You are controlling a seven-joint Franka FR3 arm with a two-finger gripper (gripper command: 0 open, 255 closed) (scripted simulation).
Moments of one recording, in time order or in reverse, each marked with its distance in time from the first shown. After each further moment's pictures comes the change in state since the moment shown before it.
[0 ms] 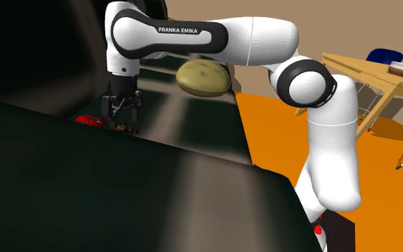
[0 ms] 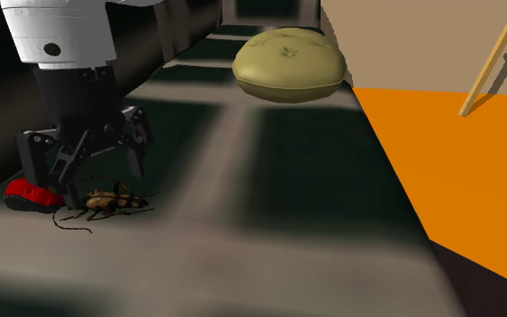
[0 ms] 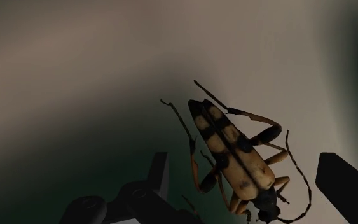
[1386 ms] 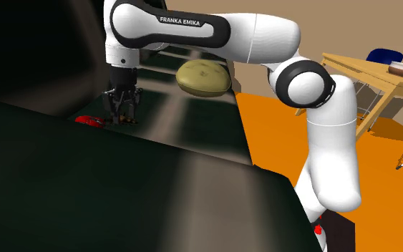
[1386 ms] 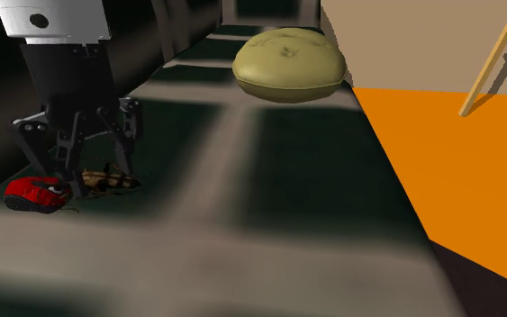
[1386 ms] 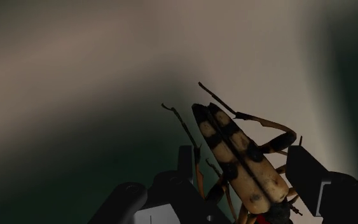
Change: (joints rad) arm 0.003 0.009 0.001 0.074 -0.002 -0.064 0.010
